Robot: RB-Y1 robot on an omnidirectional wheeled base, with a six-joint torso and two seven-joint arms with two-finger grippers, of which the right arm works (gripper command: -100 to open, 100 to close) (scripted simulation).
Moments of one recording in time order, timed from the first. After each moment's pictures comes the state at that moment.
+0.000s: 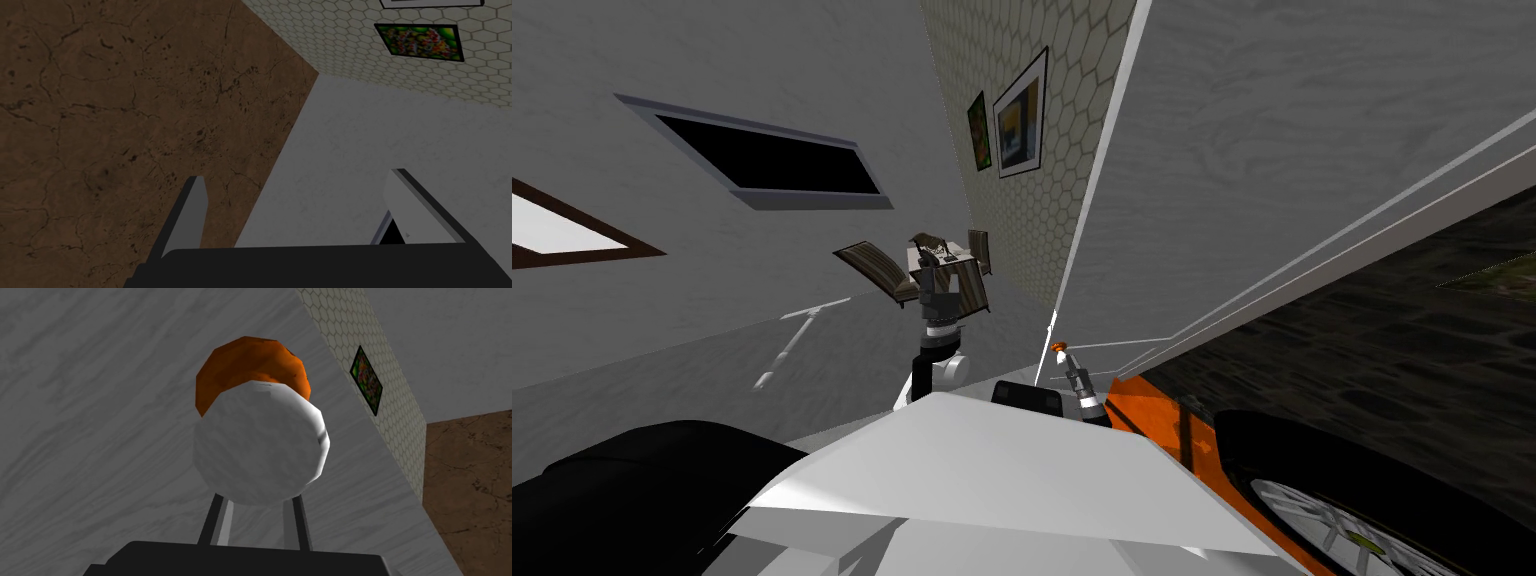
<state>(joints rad) 0.39 -0.04 -0.02 -1.15 0.52 -0.98 0.47</state>
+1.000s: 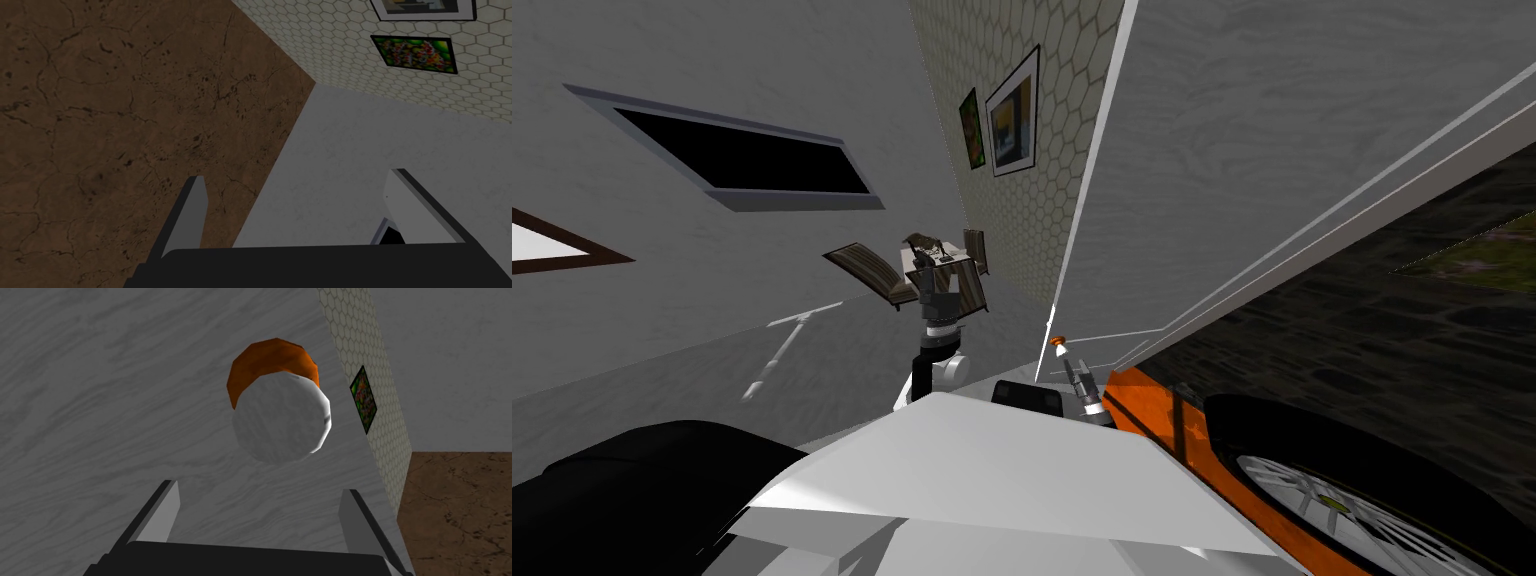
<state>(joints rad) 0.41 -0.05 -0.06 -1.15 0.56 -1.00 0.60</state>
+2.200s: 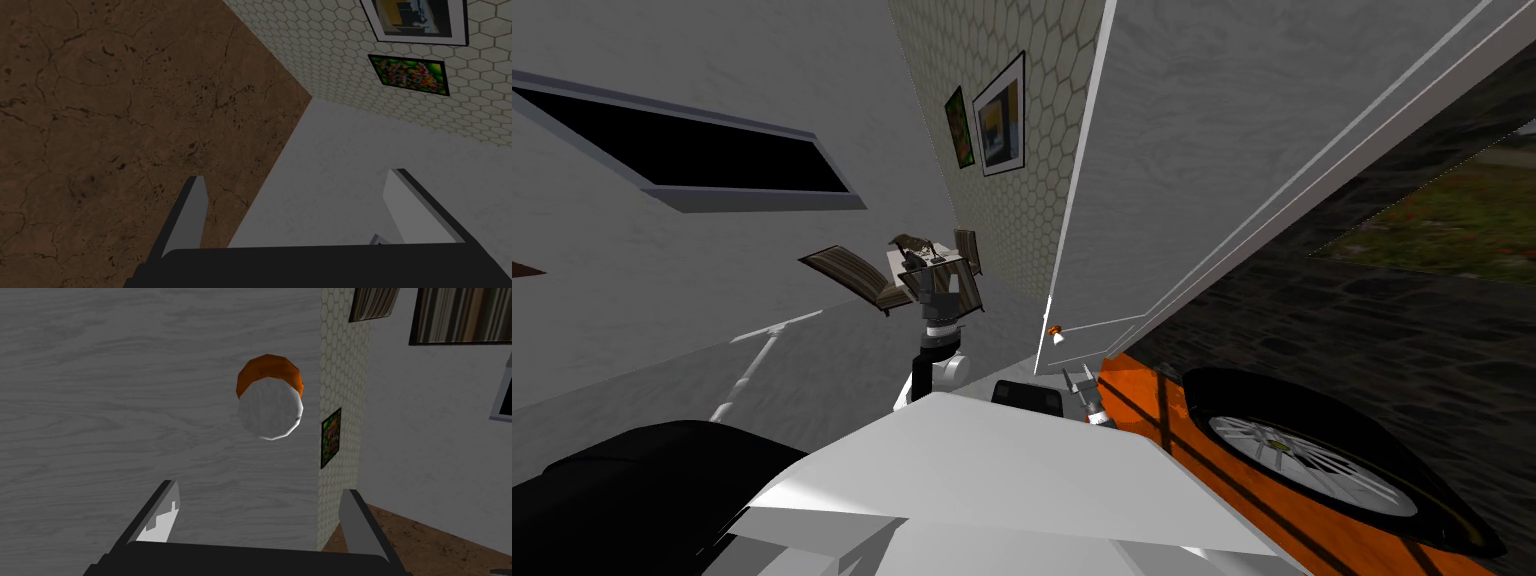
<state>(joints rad) 0.45 -0.05 -0.12 -1.15 0.69 -1.05 0.90</state>
